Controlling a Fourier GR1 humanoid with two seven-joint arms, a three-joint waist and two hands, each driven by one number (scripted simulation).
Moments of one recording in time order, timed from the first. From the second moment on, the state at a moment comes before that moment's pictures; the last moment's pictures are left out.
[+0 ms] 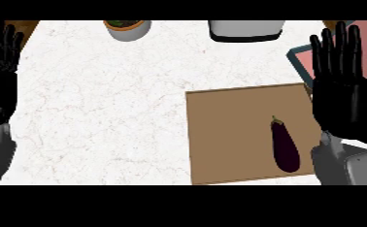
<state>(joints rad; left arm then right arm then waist) -0.24 0.52 0.03 -1.57 0.25 0.23 -0.19 -0.24 -0.19 0.01 -1.73 -0.35 -0.17 -0.21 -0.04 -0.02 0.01</state>
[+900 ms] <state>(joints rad) -0.04 0.34 -0.09 -1.37 0.22 0.34 0.00 0.26 -0.58 0.03 -1.81 0.46 -0.49 0.23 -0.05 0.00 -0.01</state>
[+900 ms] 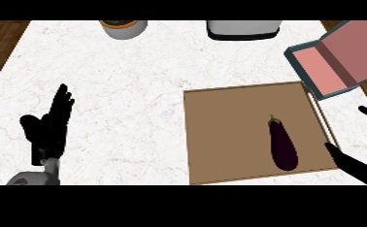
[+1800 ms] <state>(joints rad) -0.12 0.27 -0.12 -1.29 0.17 0.33 0.00 0.08 -0.67 0.21 -2.21 0.56 0.11 1.11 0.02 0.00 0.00</state>
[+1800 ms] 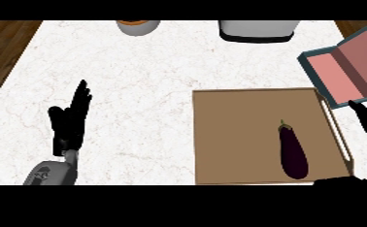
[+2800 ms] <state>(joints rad) -0.12 0.26 -0.10 -1.28 0.15 0.32 0.00 -0.14 -0.47 0.34 -1.92 0.58 0.21 1.22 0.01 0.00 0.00</state>
